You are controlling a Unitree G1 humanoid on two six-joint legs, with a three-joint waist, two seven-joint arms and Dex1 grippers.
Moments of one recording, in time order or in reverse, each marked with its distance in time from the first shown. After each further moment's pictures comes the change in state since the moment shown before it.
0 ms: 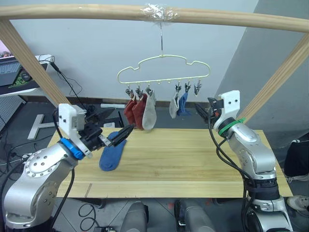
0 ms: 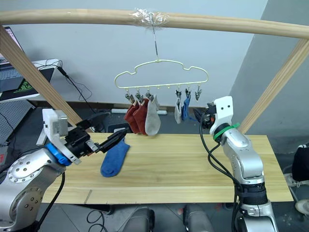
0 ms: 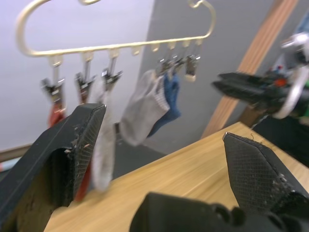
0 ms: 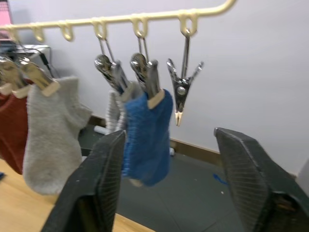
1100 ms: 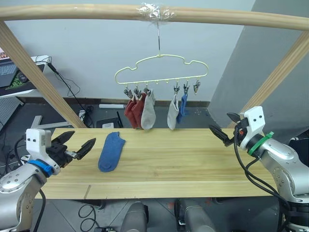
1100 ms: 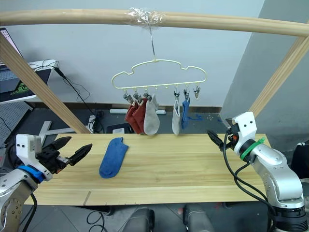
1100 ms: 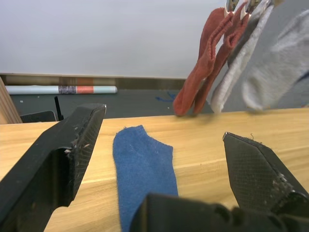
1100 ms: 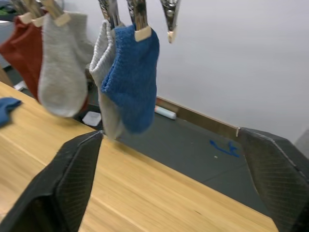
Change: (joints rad) left arm 0.245 0.015 0.209 0.373 0.182 -0.162 -0.102; right arm 0.280 -0.283 -0.129 -0.228 0.152 0.085 0.218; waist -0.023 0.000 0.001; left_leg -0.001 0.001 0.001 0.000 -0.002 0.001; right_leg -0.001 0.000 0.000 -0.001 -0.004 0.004
